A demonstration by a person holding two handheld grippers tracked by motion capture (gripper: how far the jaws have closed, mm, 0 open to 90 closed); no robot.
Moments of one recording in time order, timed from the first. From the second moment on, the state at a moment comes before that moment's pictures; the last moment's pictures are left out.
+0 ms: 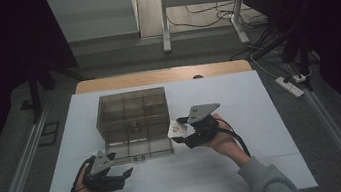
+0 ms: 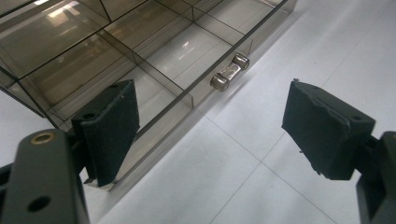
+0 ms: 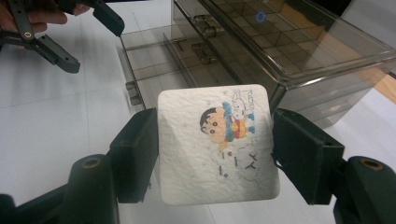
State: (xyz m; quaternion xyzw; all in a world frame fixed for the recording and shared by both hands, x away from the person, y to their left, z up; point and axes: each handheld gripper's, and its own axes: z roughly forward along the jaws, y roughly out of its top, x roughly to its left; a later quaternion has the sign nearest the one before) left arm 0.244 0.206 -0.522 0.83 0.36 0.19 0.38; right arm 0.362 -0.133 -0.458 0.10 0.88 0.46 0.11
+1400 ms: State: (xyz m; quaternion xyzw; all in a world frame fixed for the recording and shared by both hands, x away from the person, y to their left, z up) left arm 0.244 0.205 -0.522 0.83 0.36 0.19 0.38; right arm 0.363 -0.096 -0.464 0.08 0.88 0.47 0.09
